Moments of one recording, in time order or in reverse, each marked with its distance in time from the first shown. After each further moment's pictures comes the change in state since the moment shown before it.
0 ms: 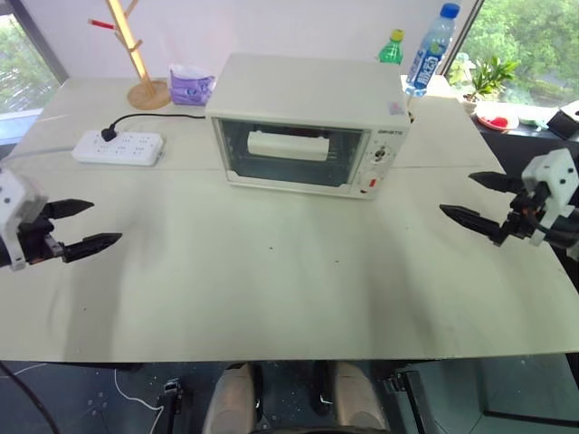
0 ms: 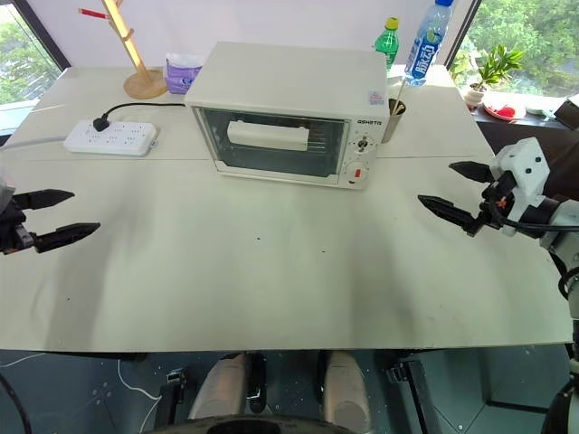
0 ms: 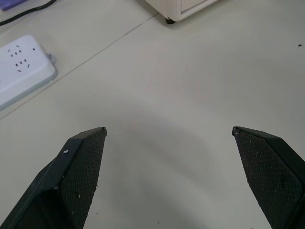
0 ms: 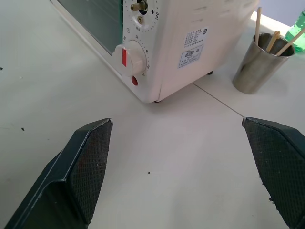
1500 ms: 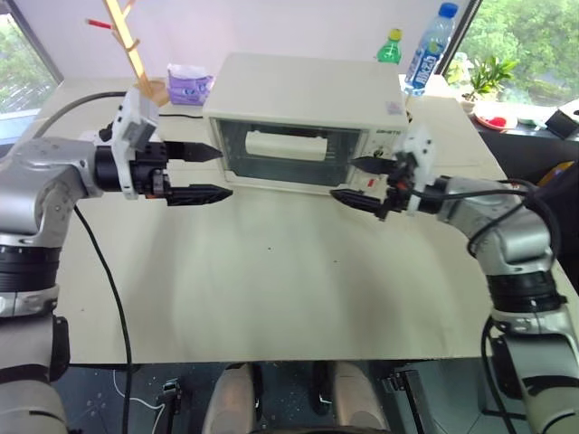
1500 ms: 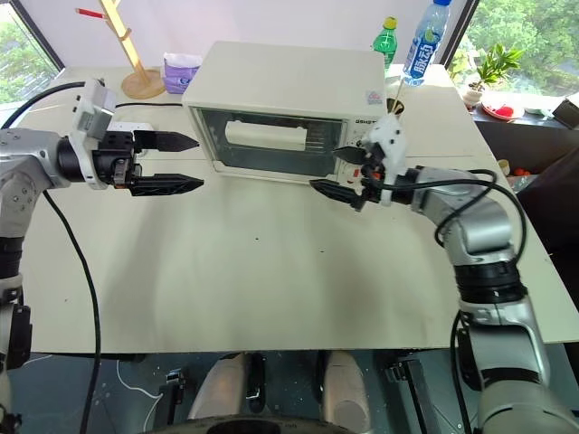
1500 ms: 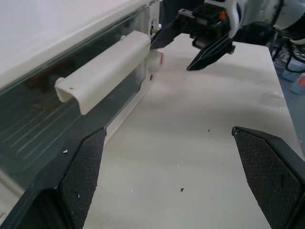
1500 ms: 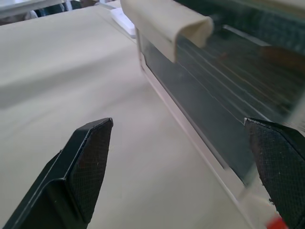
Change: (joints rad) left arm -0.686 -0.224 -0.445 -0.025 -0.118 0.229 -0.145; right arm -0.429 0.367 0.407 0.018 -0.030 0.167 -0.097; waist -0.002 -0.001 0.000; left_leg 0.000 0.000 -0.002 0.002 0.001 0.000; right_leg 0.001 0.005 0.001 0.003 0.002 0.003
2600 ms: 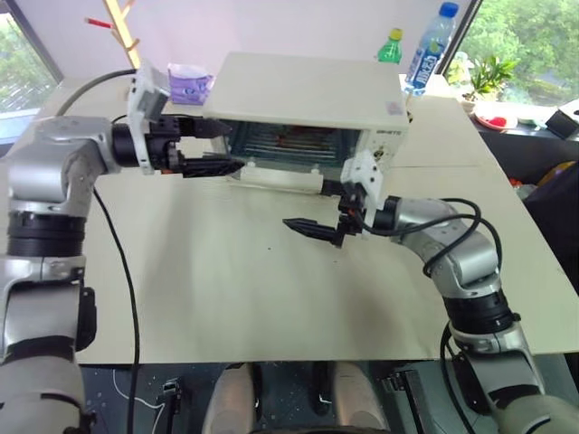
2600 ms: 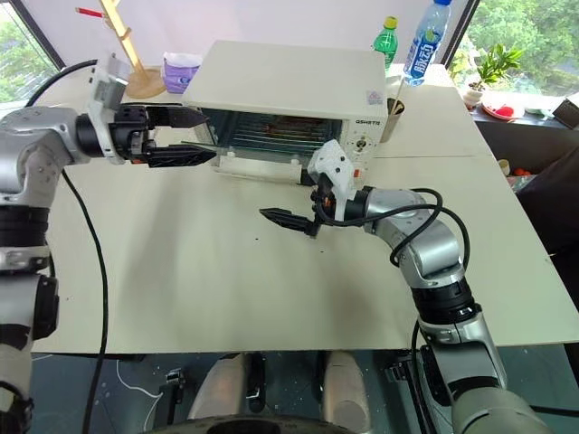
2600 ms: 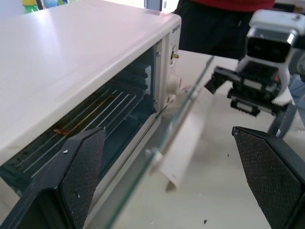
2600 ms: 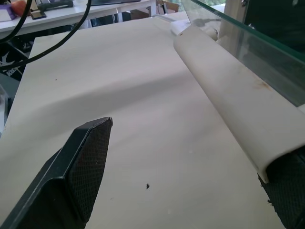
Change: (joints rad) left arm -0.217 -0.127 -0.046 0.264 0.100 -0.036 -0.025; right arm 0.133 0.165 0.072 -0.256 -0.035 0.069 -0.034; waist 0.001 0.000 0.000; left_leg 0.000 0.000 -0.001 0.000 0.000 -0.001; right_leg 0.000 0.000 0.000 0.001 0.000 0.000
